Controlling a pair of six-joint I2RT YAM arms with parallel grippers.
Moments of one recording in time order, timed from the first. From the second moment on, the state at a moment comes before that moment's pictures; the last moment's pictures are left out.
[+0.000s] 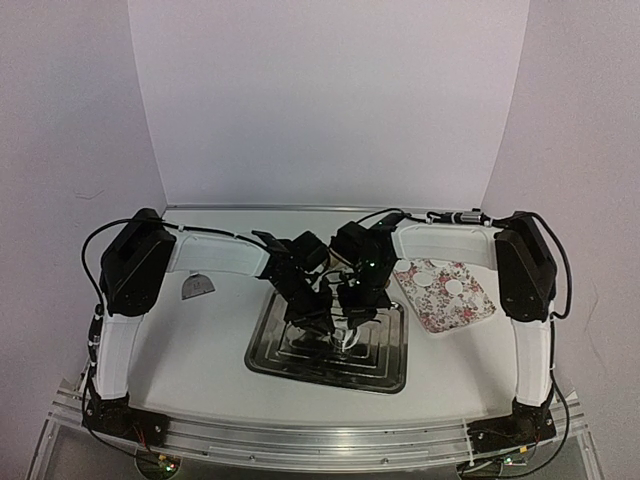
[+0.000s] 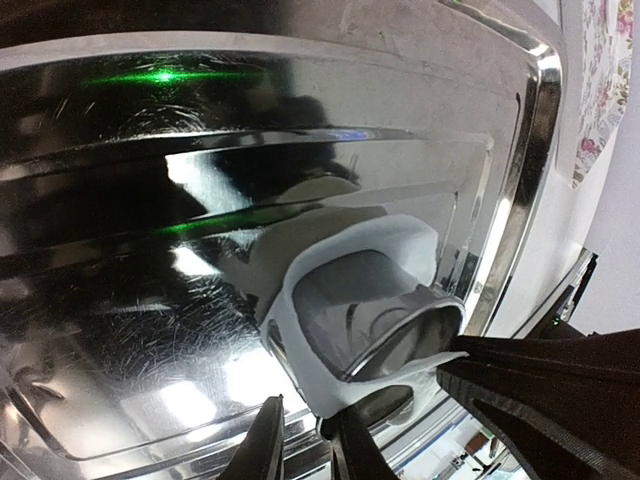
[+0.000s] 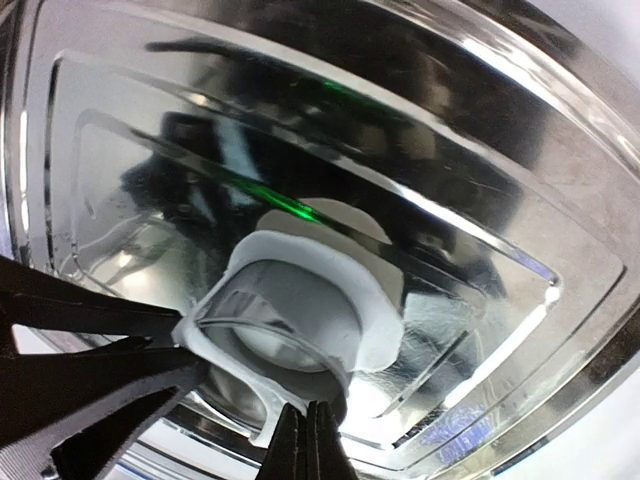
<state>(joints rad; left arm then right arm) -0.91 2.15 1.57 -0.59 0.47 -0.86 0.82 2.10 1.65 -1.01 -0.20 0.57</state>
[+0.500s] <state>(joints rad) -0.93 2.17 1.62 -0.68 0.42 -0.80 0.81 2.05 1.61 -1.01 -0.14 0.64</state>
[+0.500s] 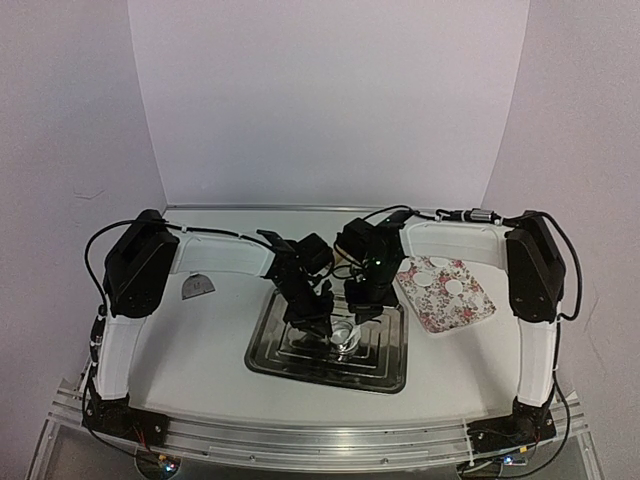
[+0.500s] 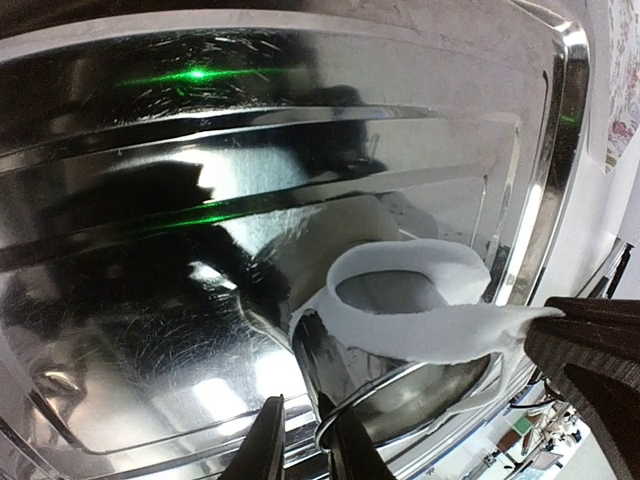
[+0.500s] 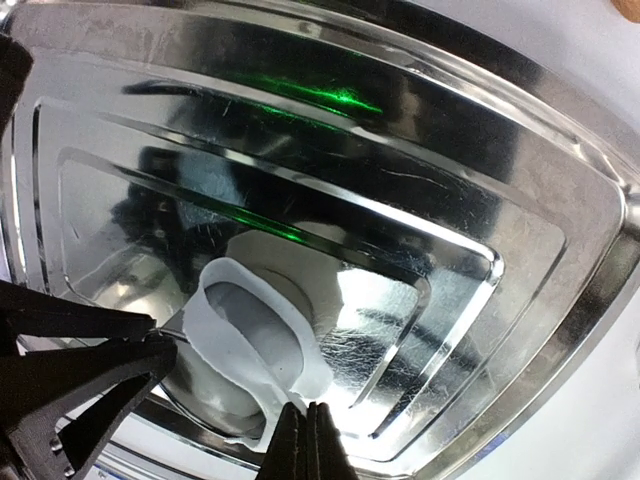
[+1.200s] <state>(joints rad) -0.93 2.16 1.62 -0.68 0.37 -0.76 0.79 1.94 1.47 -1.01 -0.11 0.74</state>
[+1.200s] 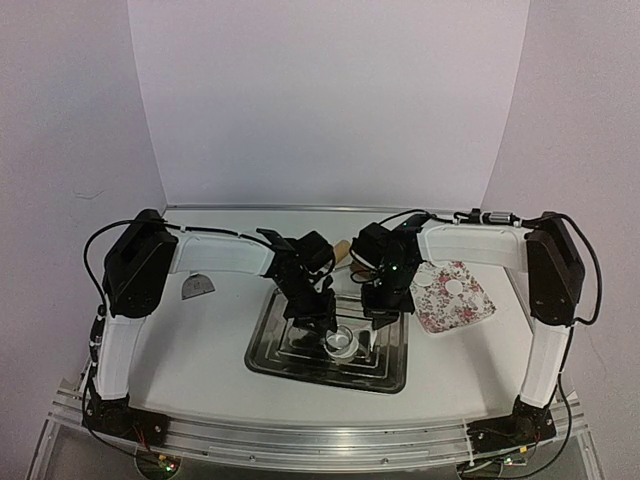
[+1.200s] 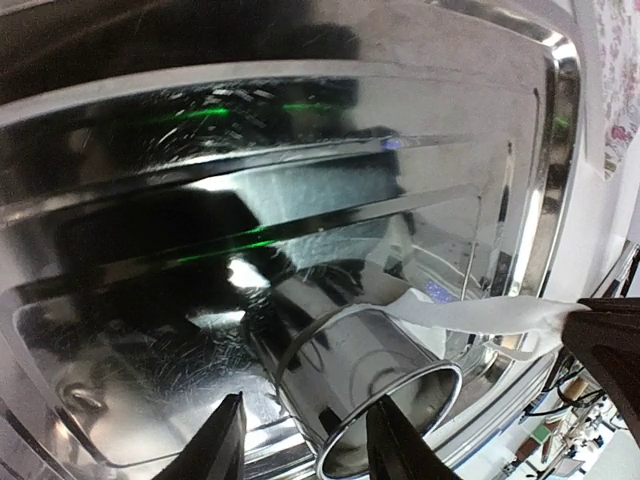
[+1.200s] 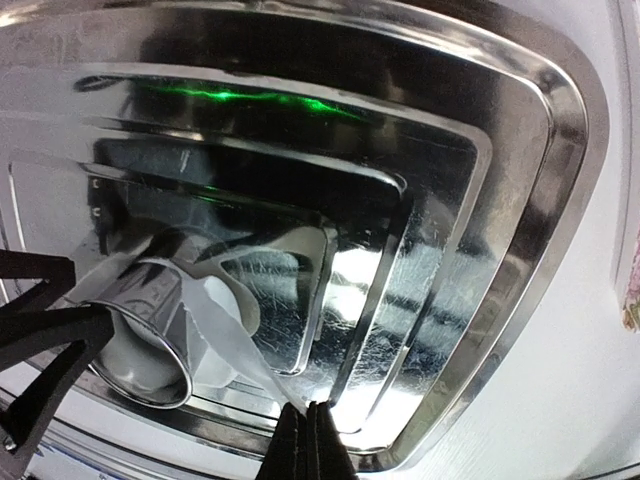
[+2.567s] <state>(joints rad) -1.11 2.10 1.57 -0.60 -0.01 -0.50 0.79 1.90 1.37 -0.95 -0.18 0.76</state>
